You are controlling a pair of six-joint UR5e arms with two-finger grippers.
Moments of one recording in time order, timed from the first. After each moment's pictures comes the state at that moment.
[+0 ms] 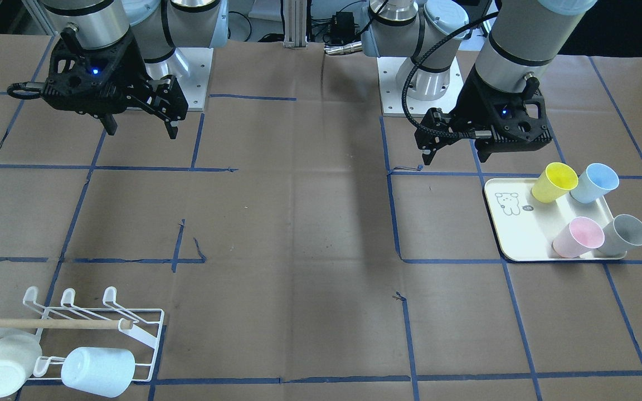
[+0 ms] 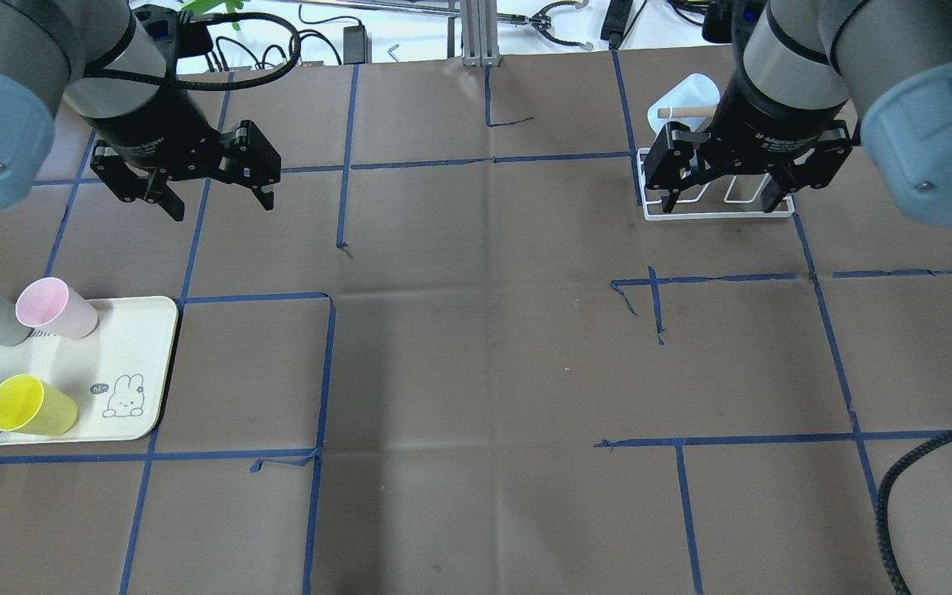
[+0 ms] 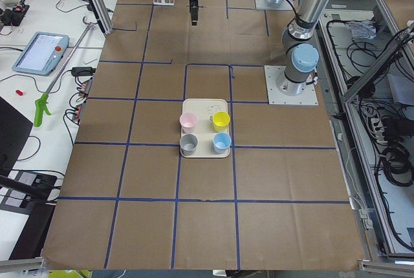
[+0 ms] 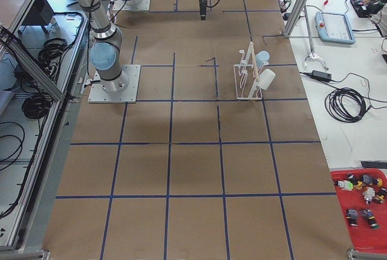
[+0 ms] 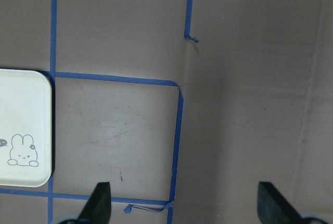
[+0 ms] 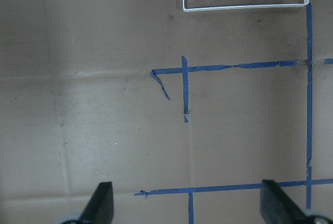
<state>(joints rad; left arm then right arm) -1.53 -1.58 -1.61 -1.51 1.56 -0.05 1.61 -1.63 1.64 -1.64 -1.58 0.10</state>
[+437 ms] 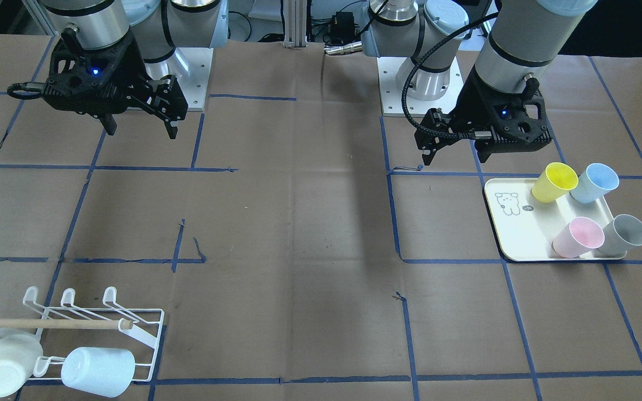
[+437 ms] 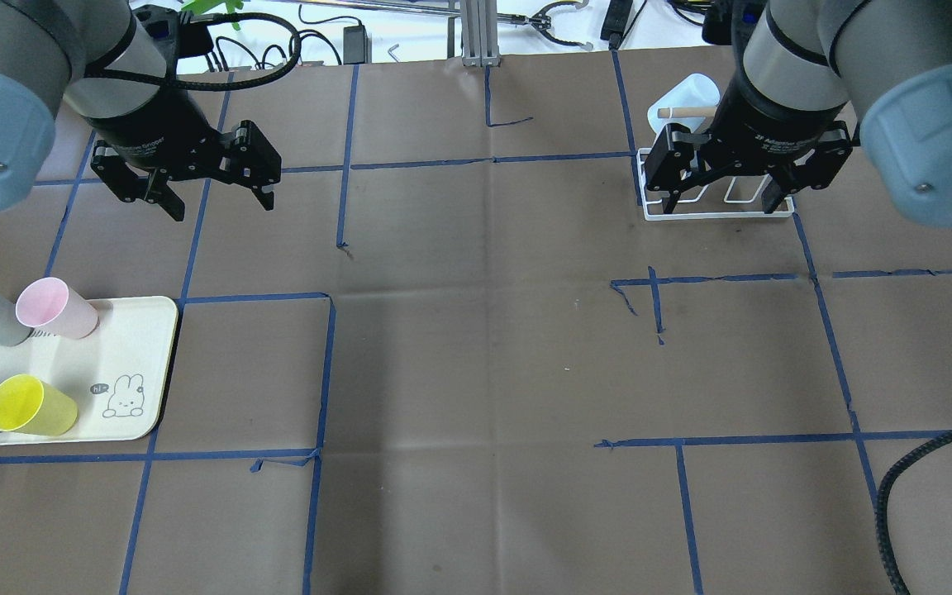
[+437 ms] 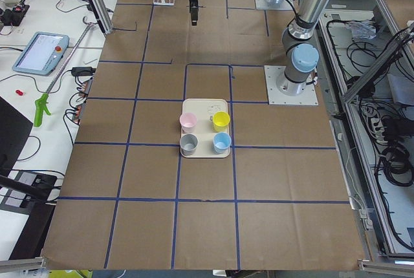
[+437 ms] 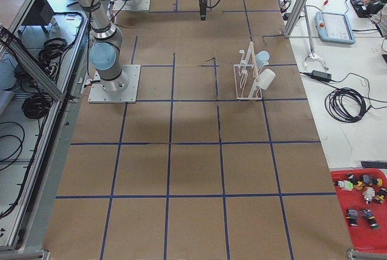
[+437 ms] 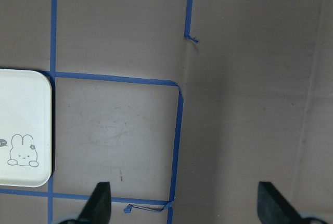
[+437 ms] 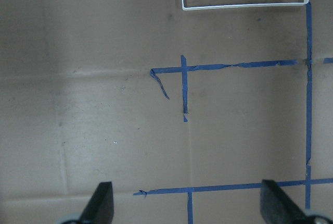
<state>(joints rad) -1.53 -1.58 -1.61 -1.51 1.56 -0.05 1.61 -1.63 1.65 -1.64 -1.58 0.09</state>
